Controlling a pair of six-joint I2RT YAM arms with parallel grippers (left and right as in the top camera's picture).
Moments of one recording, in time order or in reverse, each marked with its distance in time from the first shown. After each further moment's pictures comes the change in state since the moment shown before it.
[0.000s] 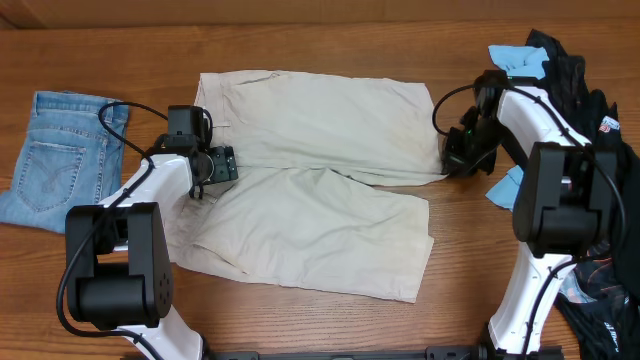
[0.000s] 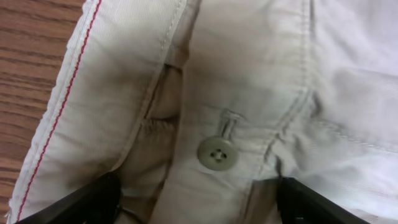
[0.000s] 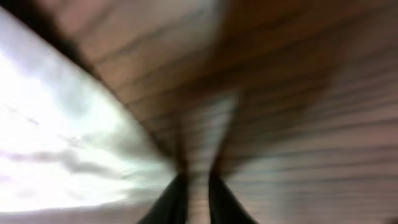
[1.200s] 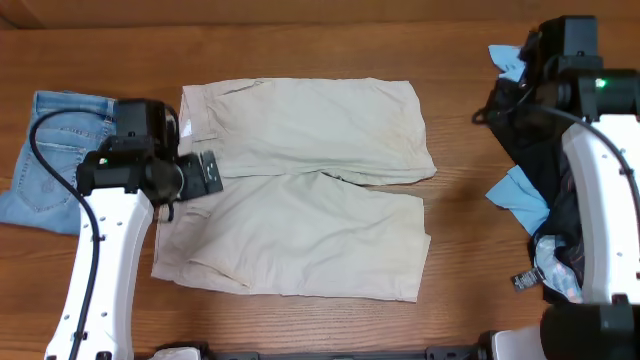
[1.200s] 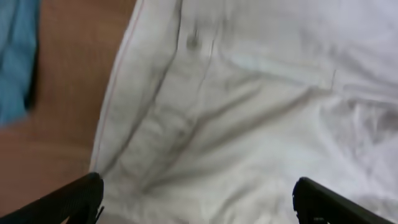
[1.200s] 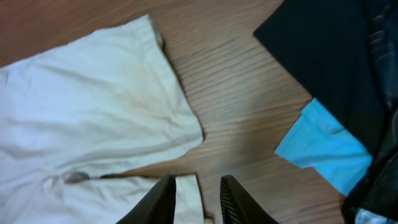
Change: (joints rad) left arm 0.025 -0.475 0.167 -0.715 0.058 -0.095; right arm 0.056 -0.604 0.068 -0.088 0.146 -0.006
